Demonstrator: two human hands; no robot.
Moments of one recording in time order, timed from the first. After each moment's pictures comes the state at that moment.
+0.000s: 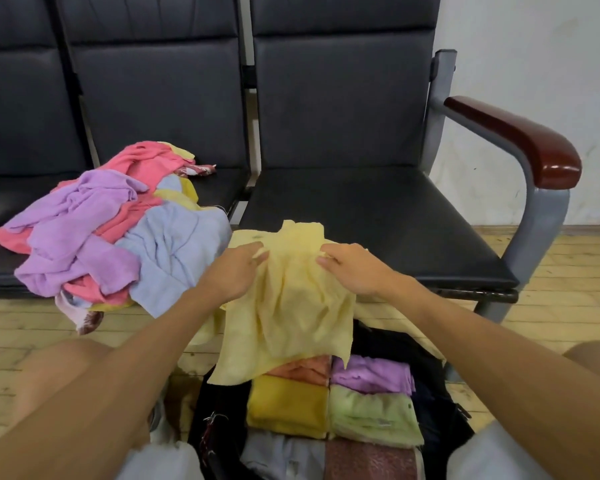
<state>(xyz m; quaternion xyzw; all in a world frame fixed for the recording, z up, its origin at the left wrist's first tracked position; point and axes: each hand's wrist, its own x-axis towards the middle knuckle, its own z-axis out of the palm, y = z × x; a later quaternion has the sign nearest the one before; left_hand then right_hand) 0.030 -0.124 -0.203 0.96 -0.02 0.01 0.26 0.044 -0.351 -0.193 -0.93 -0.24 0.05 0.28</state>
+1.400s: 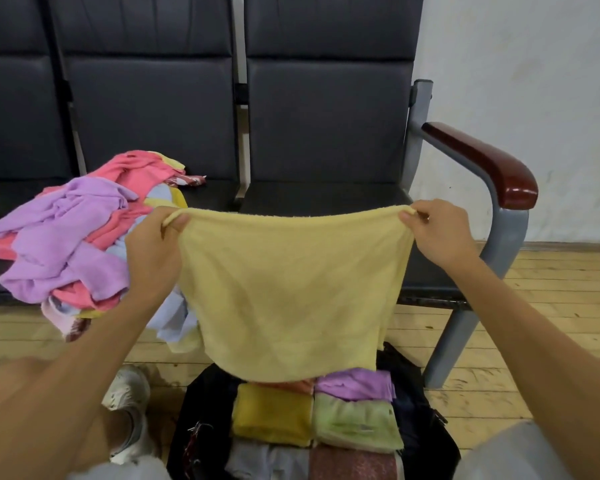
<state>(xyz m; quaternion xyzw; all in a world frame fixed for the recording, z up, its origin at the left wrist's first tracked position) -0.010 -0.078 -0.148 0.85 0.04 0.38 0.36 0.029 -0.448 -0.123 -0.93 -0.04 -0.25 0.26</state>
